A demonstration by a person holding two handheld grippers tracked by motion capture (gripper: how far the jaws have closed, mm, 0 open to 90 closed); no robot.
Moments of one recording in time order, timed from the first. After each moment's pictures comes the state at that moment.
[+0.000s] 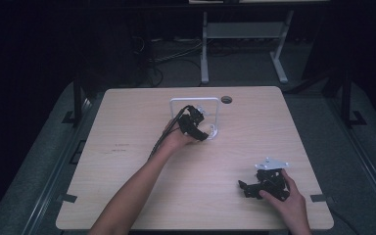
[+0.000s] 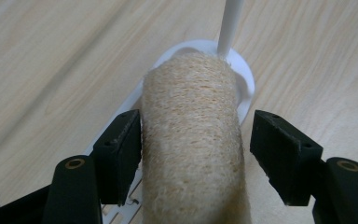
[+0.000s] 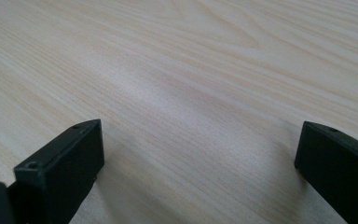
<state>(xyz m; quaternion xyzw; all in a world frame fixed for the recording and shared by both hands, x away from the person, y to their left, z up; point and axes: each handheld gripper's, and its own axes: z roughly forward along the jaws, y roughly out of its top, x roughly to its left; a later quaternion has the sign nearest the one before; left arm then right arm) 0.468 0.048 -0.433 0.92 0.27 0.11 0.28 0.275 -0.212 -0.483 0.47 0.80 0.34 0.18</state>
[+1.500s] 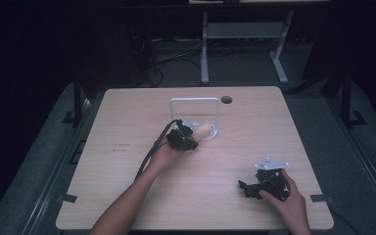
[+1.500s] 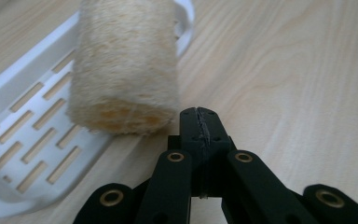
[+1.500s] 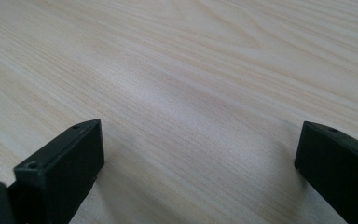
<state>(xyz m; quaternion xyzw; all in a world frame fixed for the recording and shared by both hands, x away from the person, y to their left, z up) 0.428 0.087 -0.452 0.91 0.27 0.06 0.32 0.275 -0.212 -0.483 0.47 0.80 0.33 0.18</state>
